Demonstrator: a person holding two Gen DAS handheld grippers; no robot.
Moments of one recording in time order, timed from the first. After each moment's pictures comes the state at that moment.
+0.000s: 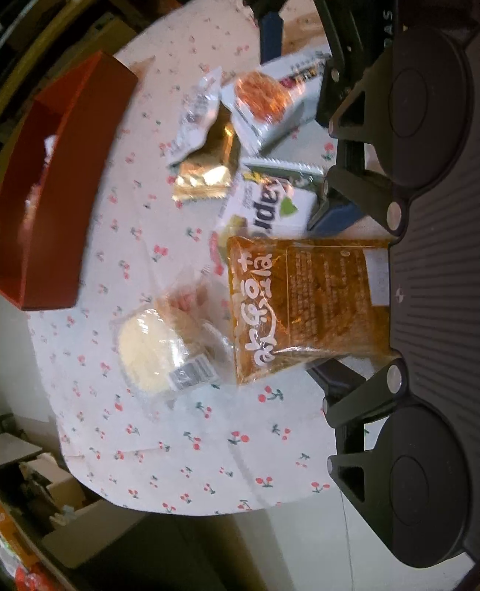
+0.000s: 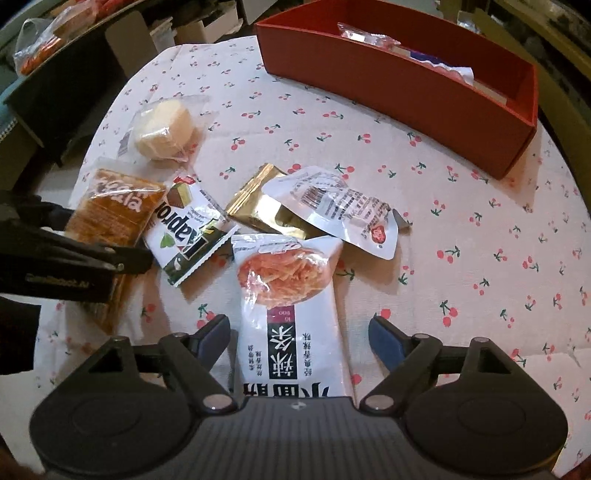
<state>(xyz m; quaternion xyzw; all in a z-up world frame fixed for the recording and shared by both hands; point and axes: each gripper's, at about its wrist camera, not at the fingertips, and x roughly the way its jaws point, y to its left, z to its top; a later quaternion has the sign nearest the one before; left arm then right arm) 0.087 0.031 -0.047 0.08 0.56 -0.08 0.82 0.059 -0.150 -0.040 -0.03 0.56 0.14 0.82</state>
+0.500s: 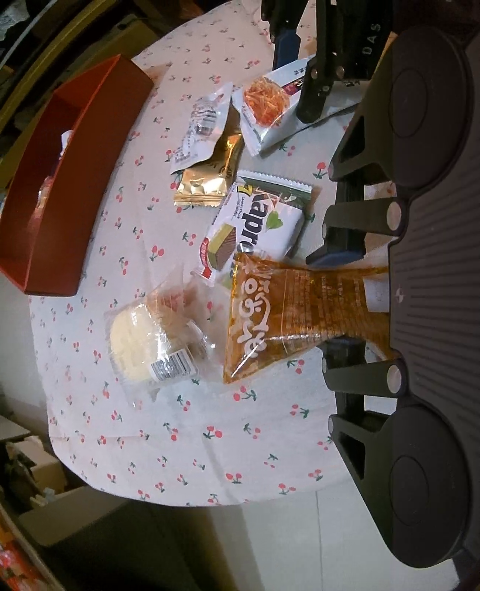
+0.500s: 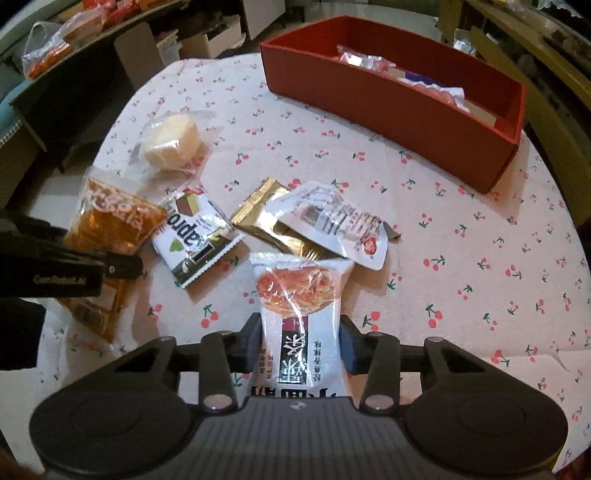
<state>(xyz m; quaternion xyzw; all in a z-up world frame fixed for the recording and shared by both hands) 0.069 0.037 -0.037 0.03 0.56 -0.07 0.82 0.047 -0.155 -0.024 -0.04 0.53 0.14 0.83</state>
